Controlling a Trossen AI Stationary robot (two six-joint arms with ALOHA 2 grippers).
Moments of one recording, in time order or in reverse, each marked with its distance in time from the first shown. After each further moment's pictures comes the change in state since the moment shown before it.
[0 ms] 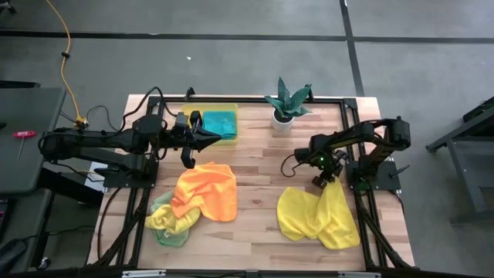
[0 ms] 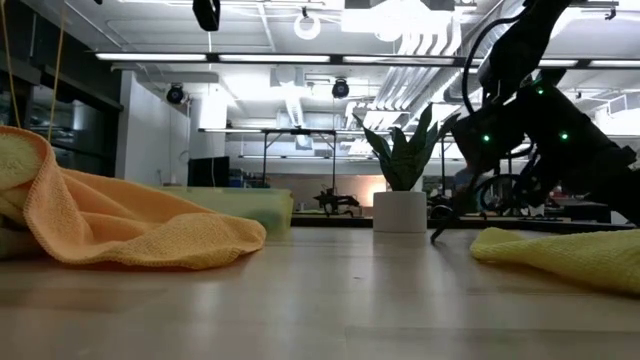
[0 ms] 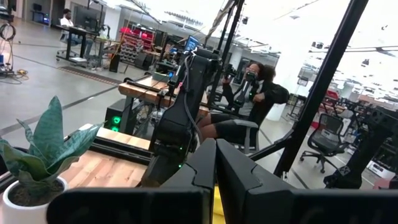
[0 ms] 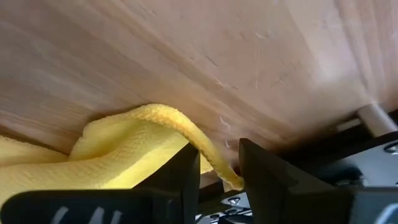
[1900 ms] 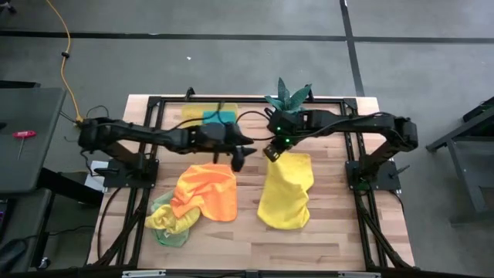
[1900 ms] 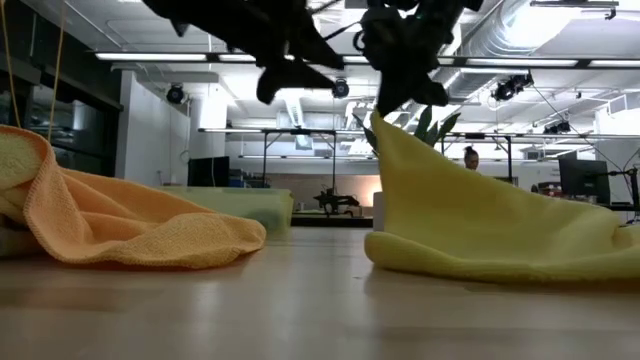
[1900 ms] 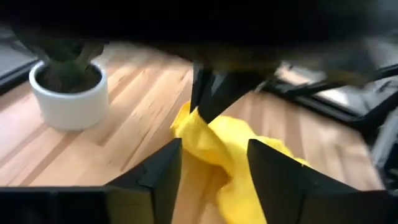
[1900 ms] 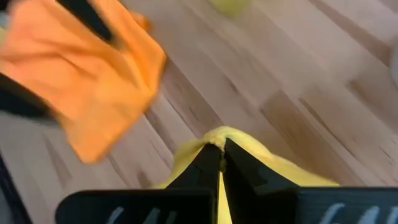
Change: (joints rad) left arm 0.000 0.601 0.294 -0.215 -0.140 -0.052; right arm 0.003 -0.075 0.596 0.413 0.144 0.091
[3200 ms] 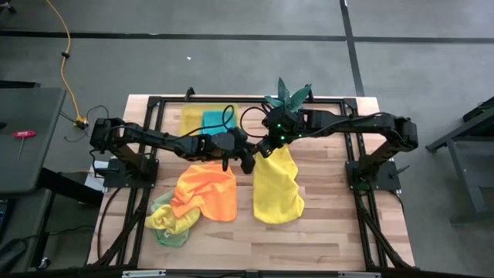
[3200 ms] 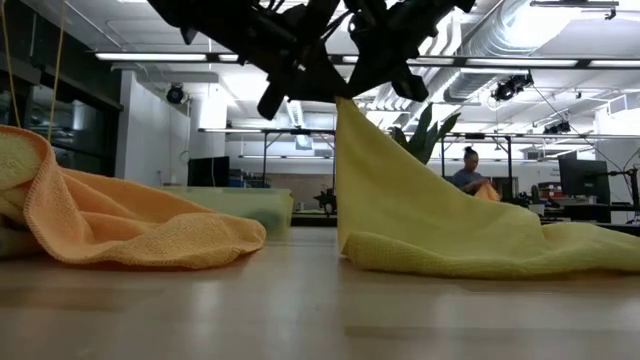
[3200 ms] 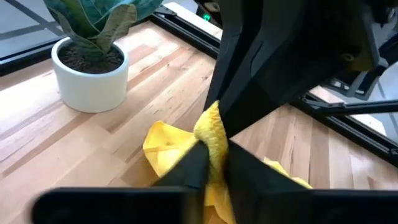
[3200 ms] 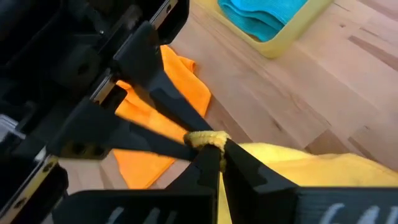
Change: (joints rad) left arm -0.066 0.100 0.014 0.070 -0.194 -0.138; right arm 0.007 -0.002 0.000 0.181 -0.041 0.054
